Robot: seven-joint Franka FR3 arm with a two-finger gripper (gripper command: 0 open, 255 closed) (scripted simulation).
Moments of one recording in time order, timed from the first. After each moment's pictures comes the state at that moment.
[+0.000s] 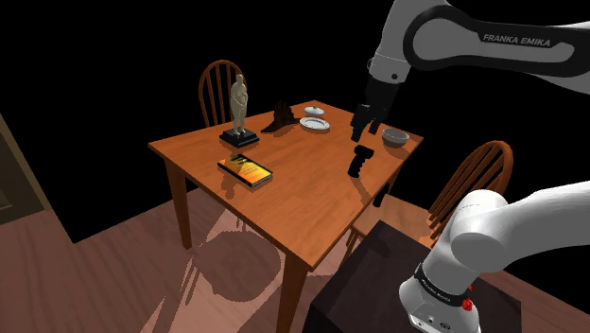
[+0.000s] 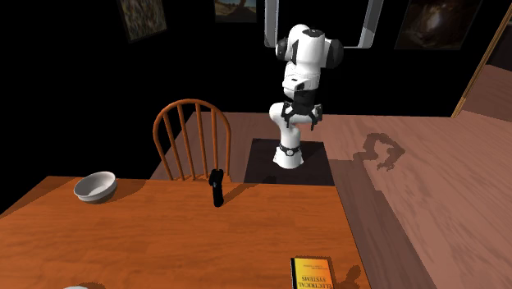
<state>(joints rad) 0.02 -0.75 0.01 -2.36 -0.02 1.68 0.11</state>
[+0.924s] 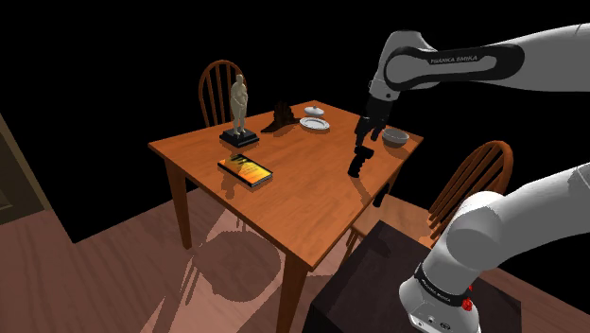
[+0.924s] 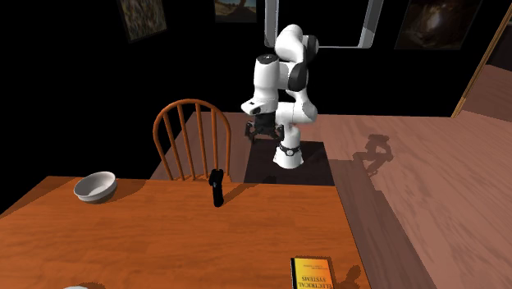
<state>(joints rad) -0.08 -0.56 -0.22 -2.40 -0.12 1.89 -0.09</state>
